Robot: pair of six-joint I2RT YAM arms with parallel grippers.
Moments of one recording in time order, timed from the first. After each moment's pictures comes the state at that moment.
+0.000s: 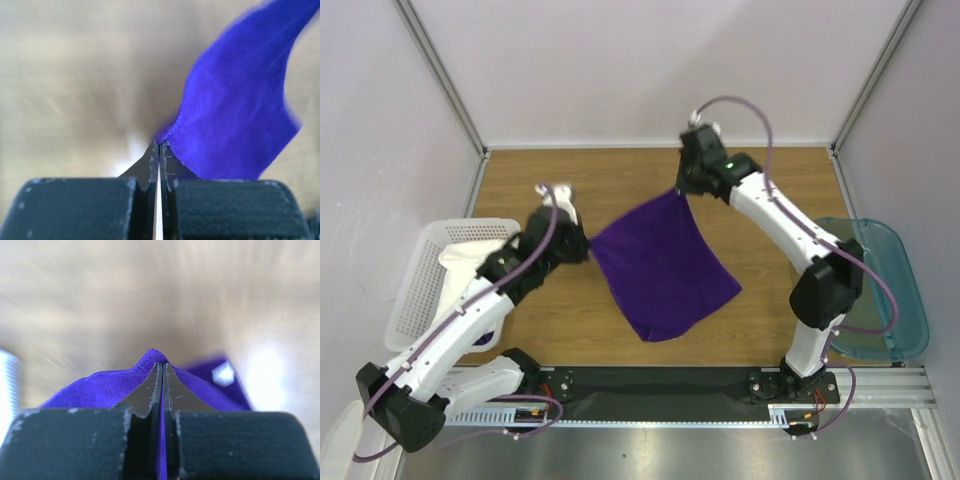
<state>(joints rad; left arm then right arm) -0.60 0.98 0.94 -0.60 -0.22 -0.49 0.58 1.81 1.75 -0.73 0.20 0.53</state>
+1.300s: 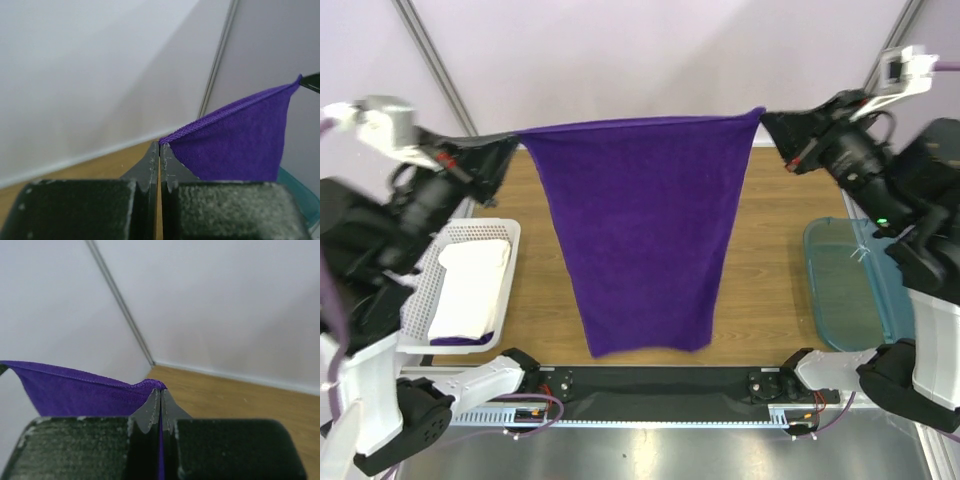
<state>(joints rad) -0.52 1.04 2.05 -0.75 0.04 -0.15 0.65 1.27 2.29 -0.84 0.09 0.32</state>
